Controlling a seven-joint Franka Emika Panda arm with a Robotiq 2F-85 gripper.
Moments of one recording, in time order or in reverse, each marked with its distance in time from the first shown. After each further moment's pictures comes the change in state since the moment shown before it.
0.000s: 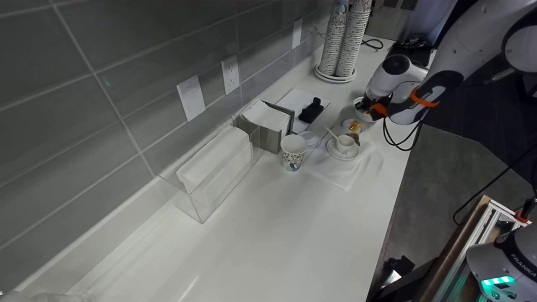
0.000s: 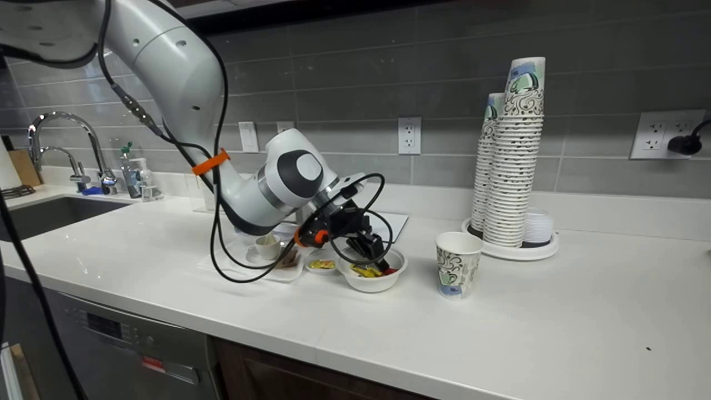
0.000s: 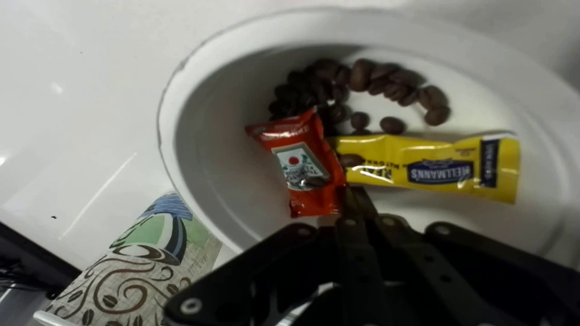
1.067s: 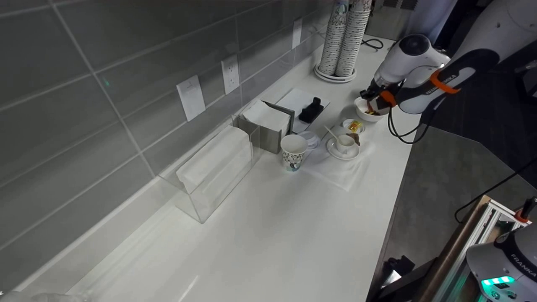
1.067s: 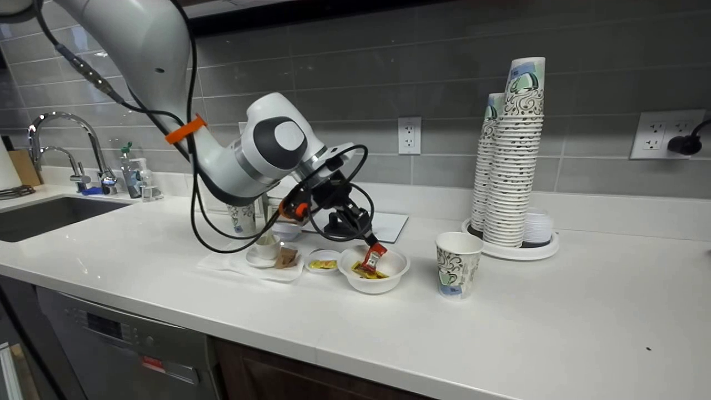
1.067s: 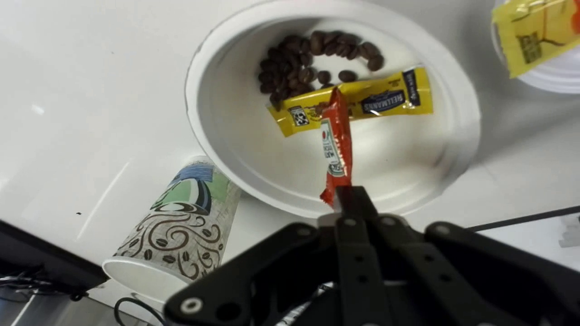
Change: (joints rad) arm 0.025 -0.219 -0.002 -0.110 0.014 -0.050 0.007
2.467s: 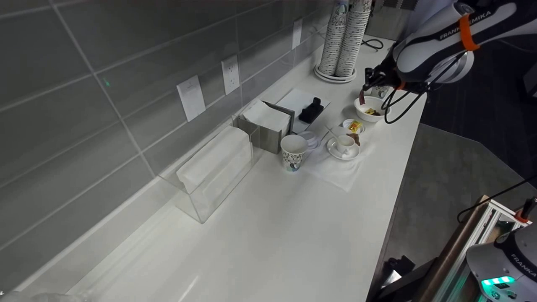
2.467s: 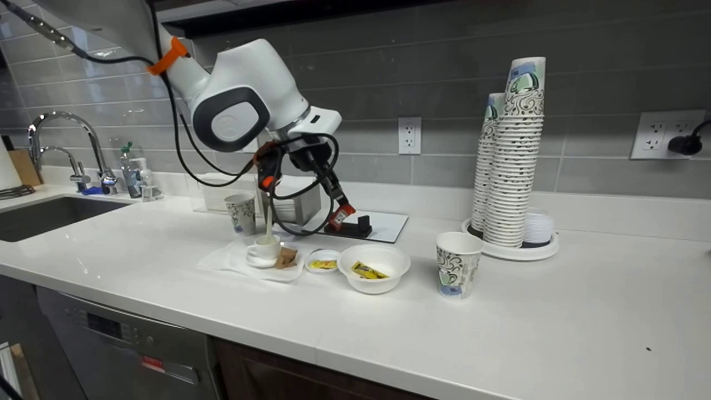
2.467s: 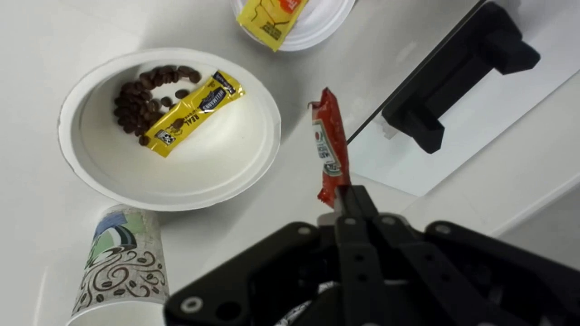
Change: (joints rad) arm -0.637 -0.301 0.776 -0.143 0.878 -0.015 -0.533
